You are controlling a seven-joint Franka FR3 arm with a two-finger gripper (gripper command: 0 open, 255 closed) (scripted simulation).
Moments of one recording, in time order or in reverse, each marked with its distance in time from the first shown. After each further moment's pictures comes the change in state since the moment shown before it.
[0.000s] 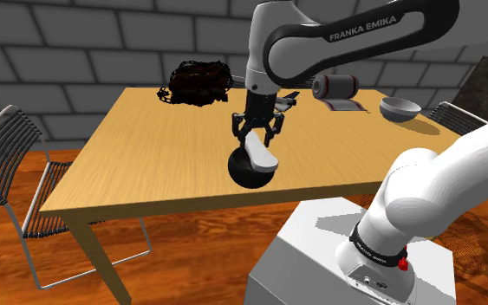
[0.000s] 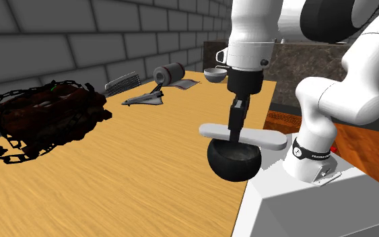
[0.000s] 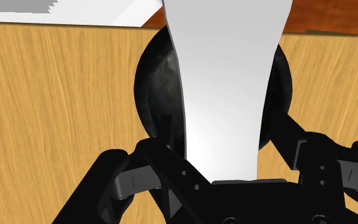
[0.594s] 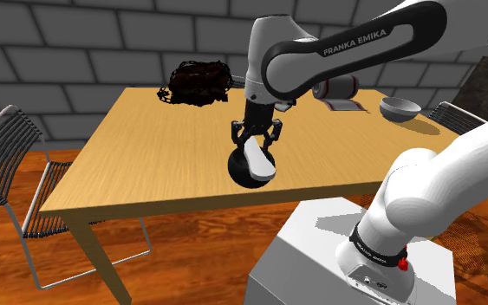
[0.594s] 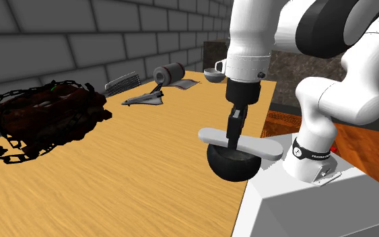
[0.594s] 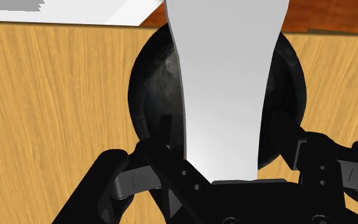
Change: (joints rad) arm 0.000 0.020 0.004 -0.047 0.002 0.074 -0.002
